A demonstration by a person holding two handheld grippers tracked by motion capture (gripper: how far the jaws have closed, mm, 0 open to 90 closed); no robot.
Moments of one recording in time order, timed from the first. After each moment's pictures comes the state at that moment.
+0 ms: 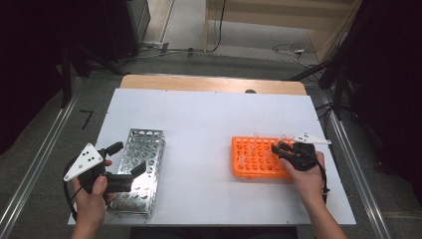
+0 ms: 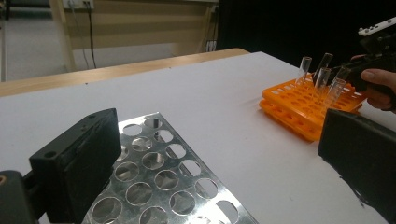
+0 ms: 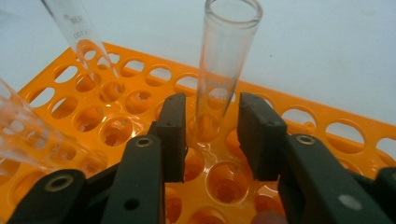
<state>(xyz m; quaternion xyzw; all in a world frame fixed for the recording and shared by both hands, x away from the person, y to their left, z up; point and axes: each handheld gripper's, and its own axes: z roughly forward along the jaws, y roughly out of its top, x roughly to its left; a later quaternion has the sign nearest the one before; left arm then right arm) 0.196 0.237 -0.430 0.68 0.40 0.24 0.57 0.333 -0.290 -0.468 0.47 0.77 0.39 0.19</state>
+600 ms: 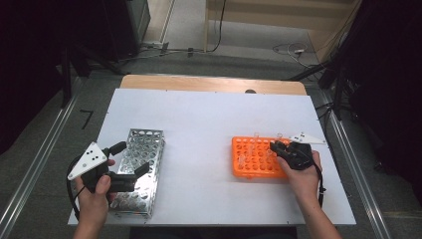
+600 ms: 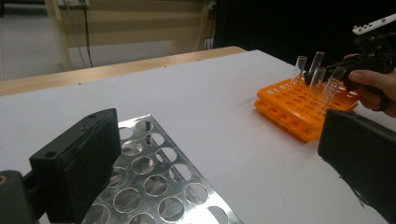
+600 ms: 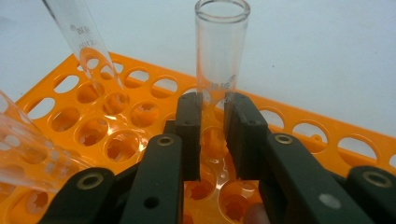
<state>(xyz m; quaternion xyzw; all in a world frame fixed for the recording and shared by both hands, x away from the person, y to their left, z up) 0.197 0.229 -0.426 0.68 0.40 0.24 0.56 0.333 -0.279 -0.469 0.46 0.76 0.40 0.21</state>
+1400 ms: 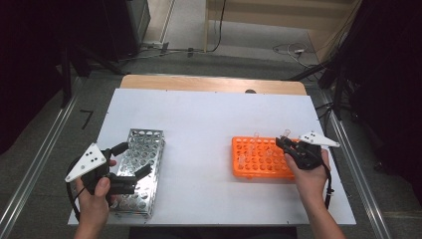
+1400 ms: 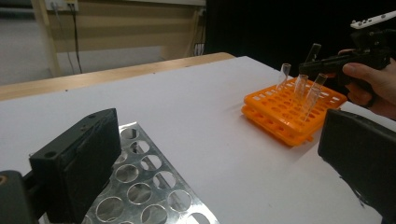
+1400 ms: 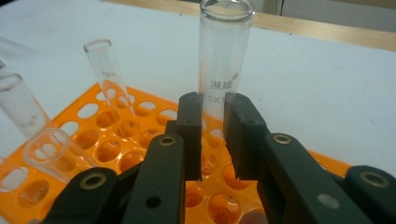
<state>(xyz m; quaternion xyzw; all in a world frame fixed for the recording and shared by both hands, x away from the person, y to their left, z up) 0.192 0.226 -0.420 0.68 0.39 0.23 0.58 0.322 -0.292 -0.446 0.44 0.75 0.44 0.24</state>
